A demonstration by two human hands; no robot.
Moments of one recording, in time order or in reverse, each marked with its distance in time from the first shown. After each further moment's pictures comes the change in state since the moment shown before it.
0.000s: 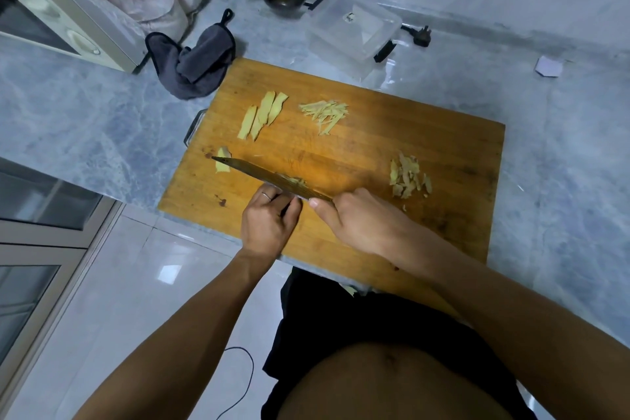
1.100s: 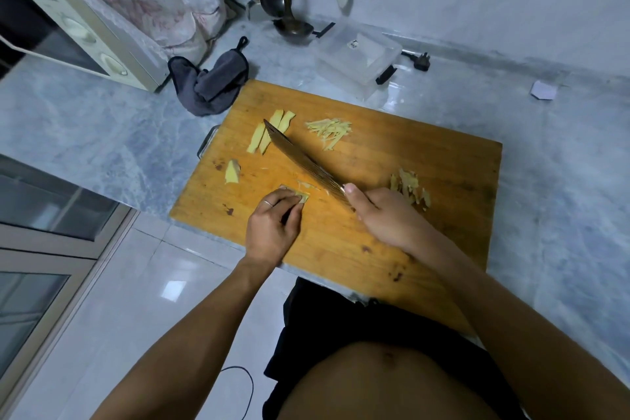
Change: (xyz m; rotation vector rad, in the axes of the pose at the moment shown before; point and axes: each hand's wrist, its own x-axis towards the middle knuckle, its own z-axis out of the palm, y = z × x) left_hand 0.002 0.004 -0.003 -0.143 -0.015 -0.095; right_hand -0.004 0.039 -0.004 0.395 0.158 0.050
